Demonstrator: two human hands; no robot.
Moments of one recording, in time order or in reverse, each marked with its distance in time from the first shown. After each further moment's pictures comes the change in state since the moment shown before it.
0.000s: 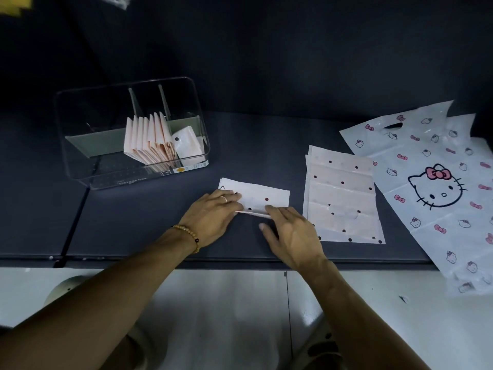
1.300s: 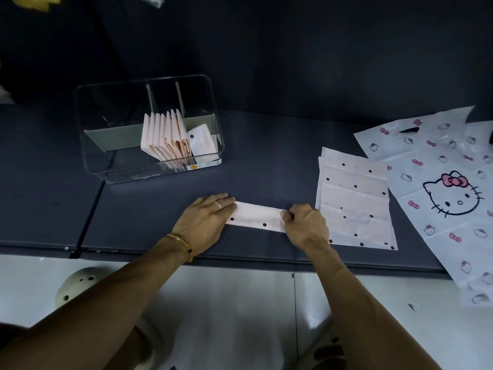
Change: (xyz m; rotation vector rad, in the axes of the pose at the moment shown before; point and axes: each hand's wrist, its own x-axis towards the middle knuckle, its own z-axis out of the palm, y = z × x) left_hand -0.034 -0.014 -0.003 0.212 0.250 0.083; right_hand 0.032 0.002 0.006 0.100 -0.286 0.604
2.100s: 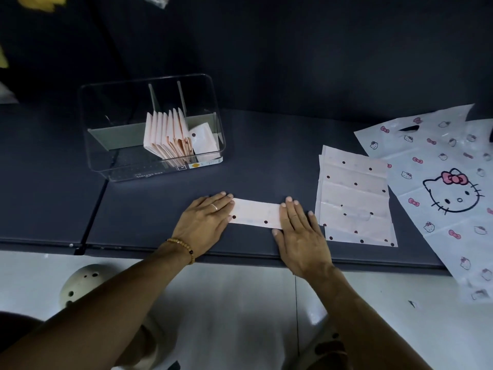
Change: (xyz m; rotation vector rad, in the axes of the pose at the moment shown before) left_hand -0.012 0.003 0.006 -0.015 -0.009 -0.114; right_hand -0.035 0.029 0.026 -0.317 0.016 -0.464
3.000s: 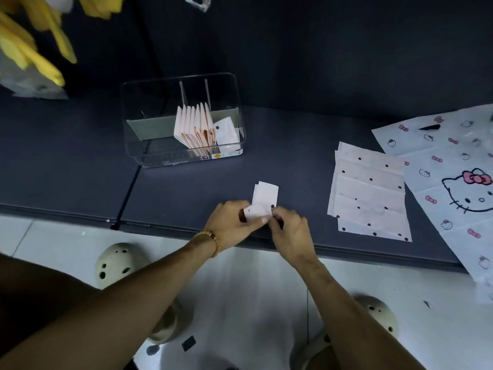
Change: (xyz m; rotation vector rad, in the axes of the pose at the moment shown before) left_hand -0.010 0.045 -0.035 -0.709 -0.193 -0.540; right_hand -0.005 -0.059 -0.018 0.703 0.201 0.060
